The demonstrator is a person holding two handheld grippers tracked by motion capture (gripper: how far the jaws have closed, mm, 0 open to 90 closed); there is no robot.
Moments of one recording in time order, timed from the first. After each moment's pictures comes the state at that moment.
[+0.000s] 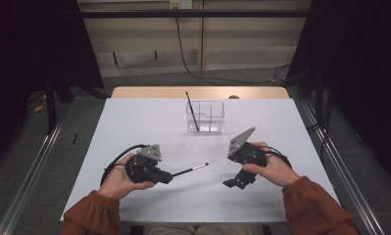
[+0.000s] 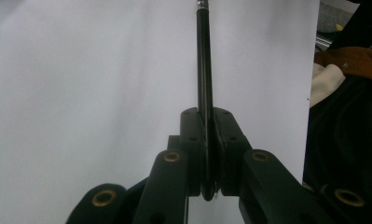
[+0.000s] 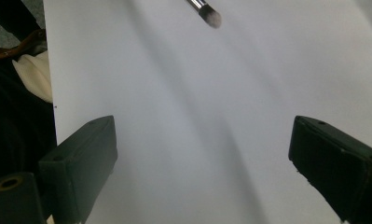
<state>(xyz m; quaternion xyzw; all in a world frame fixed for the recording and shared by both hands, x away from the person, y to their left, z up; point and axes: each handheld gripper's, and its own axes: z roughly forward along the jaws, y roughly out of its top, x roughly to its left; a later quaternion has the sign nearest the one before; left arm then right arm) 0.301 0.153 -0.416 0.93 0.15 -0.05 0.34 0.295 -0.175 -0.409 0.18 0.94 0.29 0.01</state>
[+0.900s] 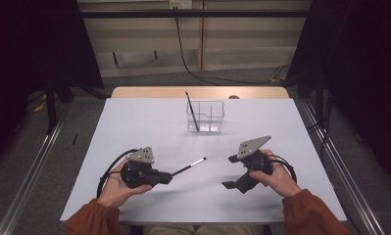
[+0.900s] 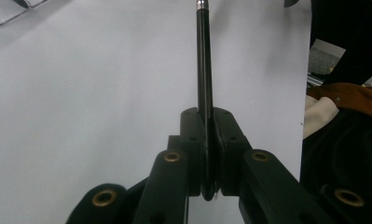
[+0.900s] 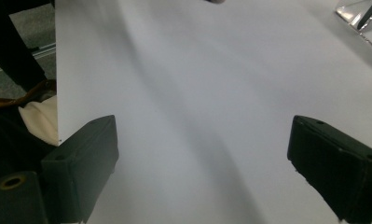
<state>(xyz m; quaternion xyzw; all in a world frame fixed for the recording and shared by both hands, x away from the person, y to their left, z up) 0.289 0.165 -0.426 0.89 0.18 -0.04 0.42 0.278 -0.192 -0.425 0.21 0.89 0.39 0.03</state>
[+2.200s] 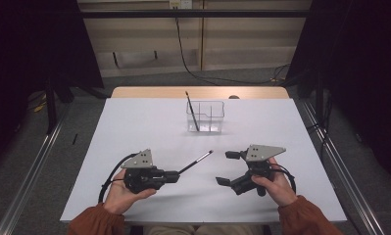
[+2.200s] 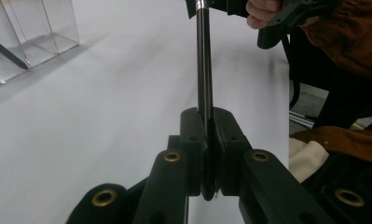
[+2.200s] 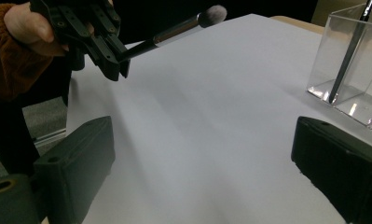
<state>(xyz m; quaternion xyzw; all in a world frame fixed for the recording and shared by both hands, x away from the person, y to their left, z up) 0.275 0.159 -0.428 0.84 0.16 -0.01 0.52 0.260 -0.192 -0.436 0.24 0.79 0.56 0.08</state>
